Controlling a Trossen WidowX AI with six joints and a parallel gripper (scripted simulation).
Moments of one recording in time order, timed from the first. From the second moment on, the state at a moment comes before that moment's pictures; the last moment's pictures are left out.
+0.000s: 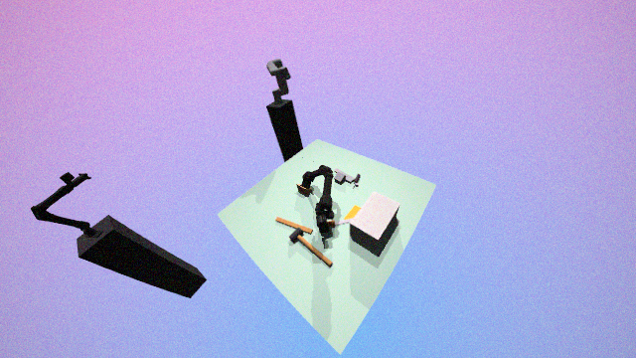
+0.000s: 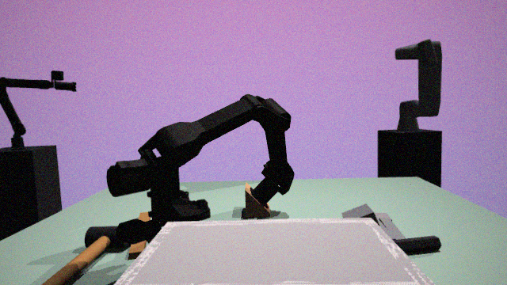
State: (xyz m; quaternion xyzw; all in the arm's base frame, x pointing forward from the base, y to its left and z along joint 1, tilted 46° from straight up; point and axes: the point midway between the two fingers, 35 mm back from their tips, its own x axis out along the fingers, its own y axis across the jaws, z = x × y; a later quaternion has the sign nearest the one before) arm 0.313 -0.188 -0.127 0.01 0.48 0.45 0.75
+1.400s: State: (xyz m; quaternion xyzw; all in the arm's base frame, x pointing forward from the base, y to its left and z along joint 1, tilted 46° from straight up) arm 0.257 -0.222 -0.166 0.01 0.48 0.46 0.75
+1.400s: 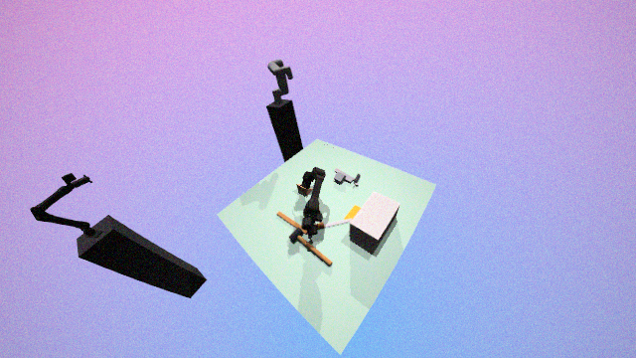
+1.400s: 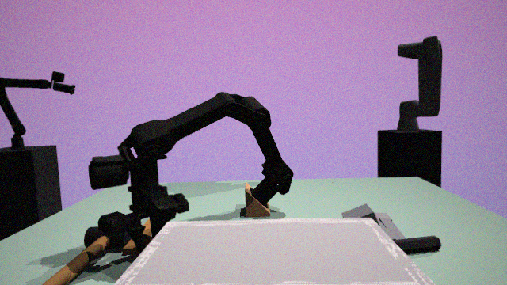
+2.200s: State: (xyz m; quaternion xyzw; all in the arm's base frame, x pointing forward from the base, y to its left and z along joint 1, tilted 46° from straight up) arm 0.252 -0.253 -0.140 0.01 0.48 0.46 0.75
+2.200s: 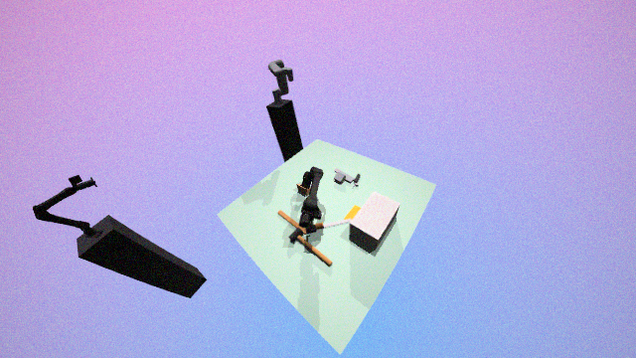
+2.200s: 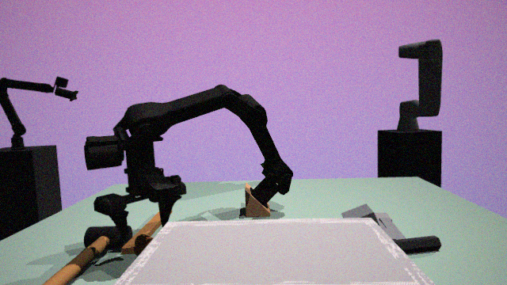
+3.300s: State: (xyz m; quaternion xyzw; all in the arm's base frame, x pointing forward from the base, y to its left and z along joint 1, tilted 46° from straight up) arm 0.244 -0.283 -0.110 0.01 0.48 0.45 0.75
